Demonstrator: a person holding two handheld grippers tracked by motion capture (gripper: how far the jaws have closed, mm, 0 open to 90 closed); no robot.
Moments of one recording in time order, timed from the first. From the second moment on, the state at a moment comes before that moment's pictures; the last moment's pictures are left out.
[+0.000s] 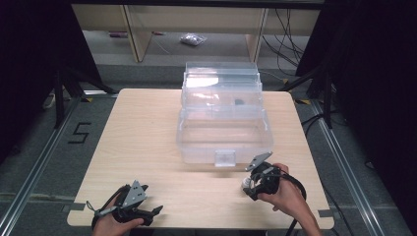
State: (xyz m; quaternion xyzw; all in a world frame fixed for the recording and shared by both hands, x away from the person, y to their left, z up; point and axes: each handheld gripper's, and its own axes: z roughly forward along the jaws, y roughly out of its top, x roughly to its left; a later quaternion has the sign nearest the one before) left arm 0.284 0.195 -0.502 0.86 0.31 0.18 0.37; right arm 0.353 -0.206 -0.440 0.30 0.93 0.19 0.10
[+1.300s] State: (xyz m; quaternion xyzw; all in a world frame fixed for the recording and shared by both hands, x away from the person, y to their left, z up) left arm 0.285 0.195 -0.501 0.86 0.31 0.18 0.37; right arm 0.378 -0.181 -0.454 0.26 0.96 0.10 0.06
